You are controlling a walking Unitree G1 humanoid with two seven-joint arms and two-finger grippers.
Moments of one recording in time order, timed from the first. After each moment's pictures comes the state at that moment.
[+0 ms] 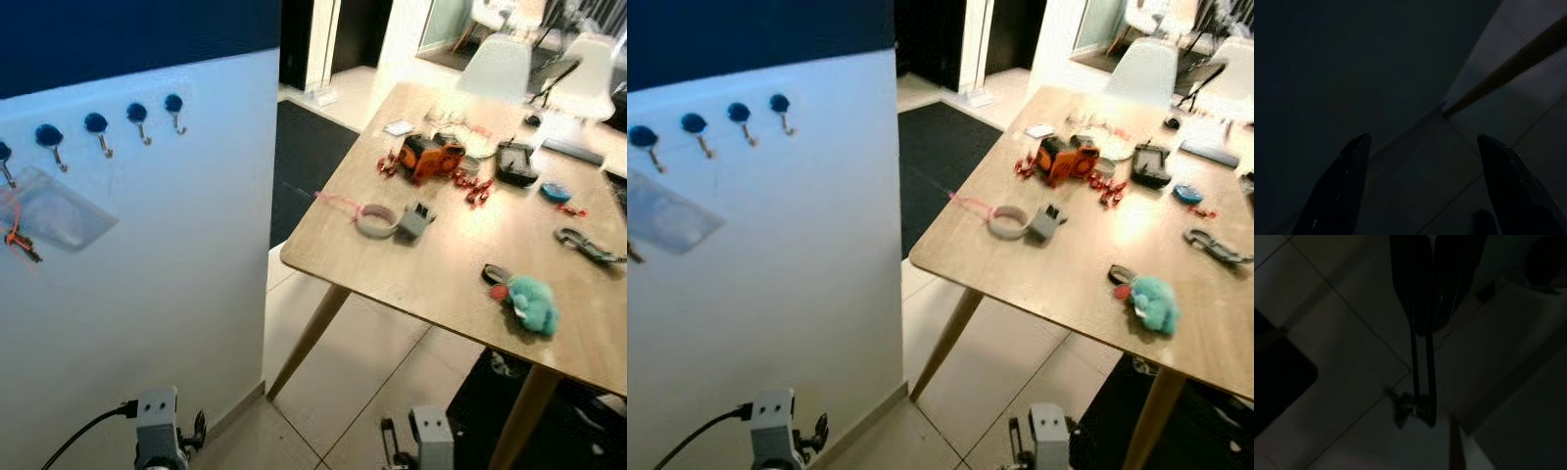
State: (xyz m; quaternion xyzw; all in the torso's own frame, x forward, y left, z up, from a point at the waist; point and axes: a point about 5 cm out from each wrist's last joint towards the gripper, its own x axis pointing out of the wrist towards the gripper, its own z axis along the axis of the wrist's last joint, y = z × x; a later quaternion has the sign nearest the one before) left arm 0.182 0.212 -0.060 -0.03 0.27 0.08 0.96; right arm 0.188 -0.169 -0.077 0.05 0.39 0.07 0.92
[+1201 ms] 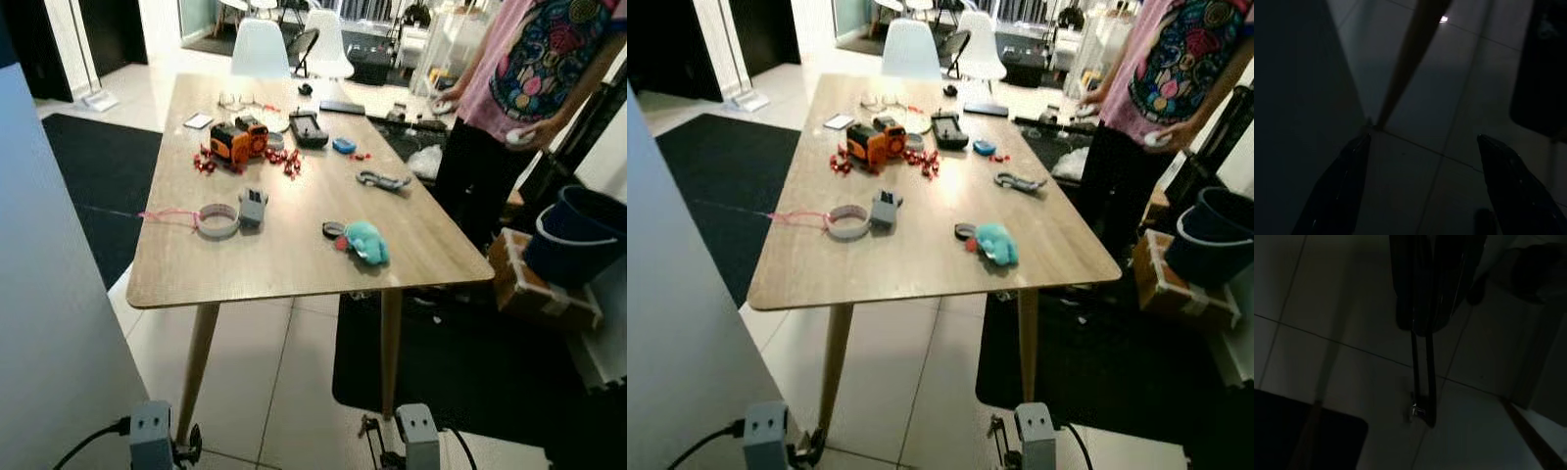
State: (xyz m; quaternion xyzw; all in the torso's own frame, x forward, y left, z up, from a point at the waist) left arm 0.183 0.210 -0.060 -0.04 0.27 0.10 0.96; right arm 0.189 -0.163 -0.076 0.04 0.38 0.10 0.92
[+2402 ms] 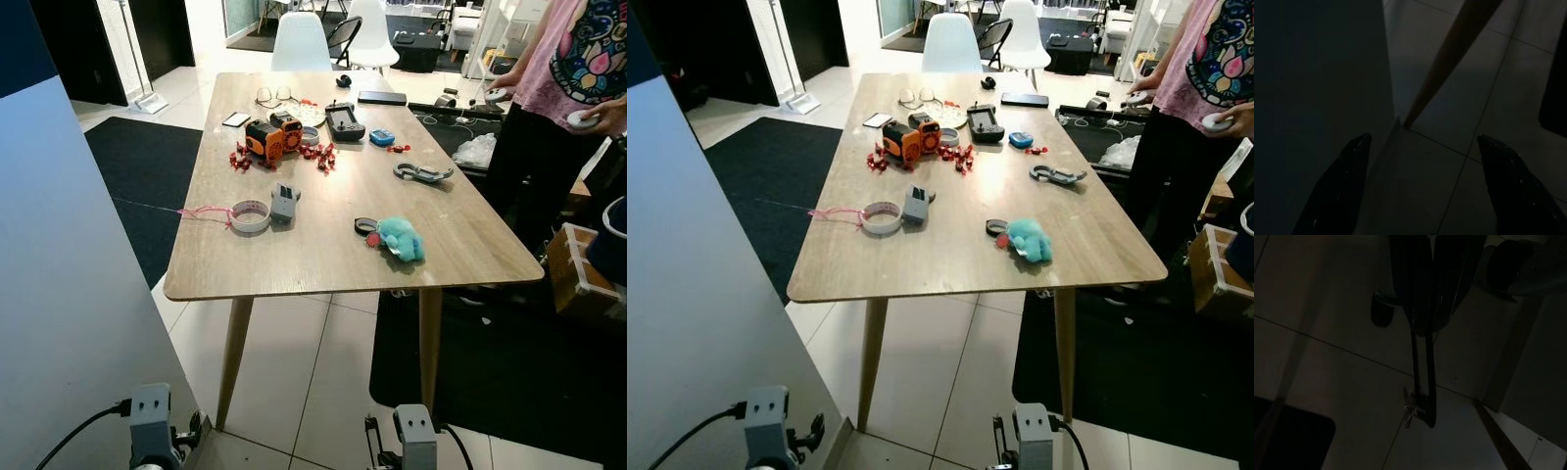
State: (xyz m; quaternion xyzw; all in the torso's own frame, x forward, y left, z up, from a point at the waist) left arm 0.193 0.219 -0.056 -0.04 0.28 0.08 0.96; right arm 0.185 -0.157 -0.079 0.05 0.39 0.08 0.92
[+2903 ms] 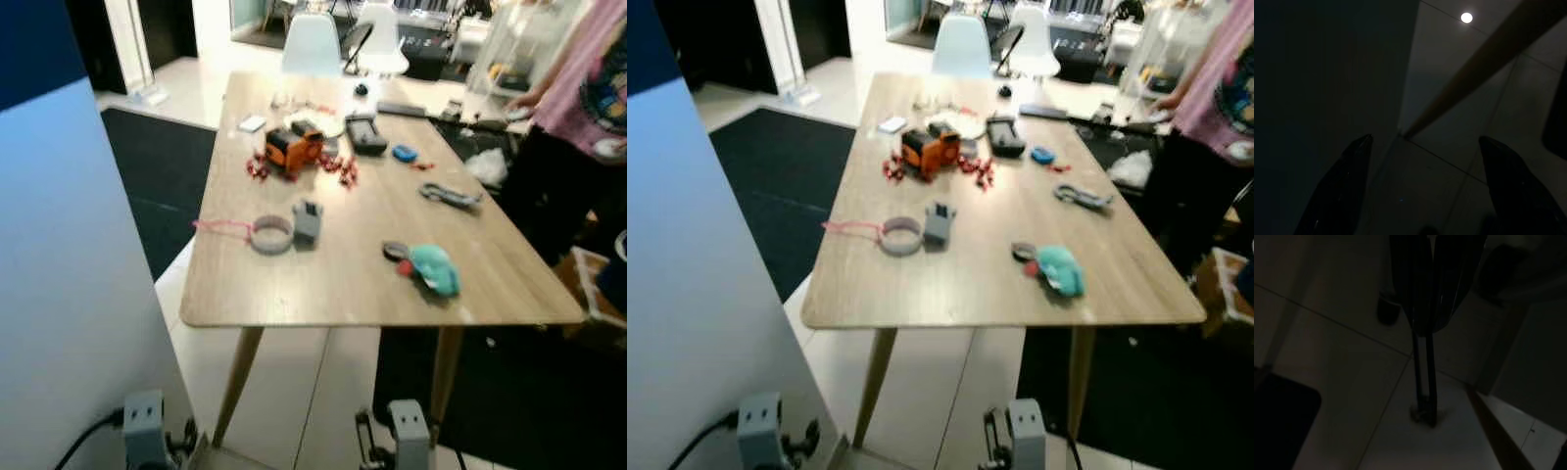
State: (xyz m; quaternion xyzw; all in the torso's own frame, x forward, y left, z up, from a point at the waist) left arm 0.190 0.215 -0.058 -0.05 0.28 0.08 0.96; right arm 0.190 -0.157 -0.076 0.05 0.38 0.09 0.92
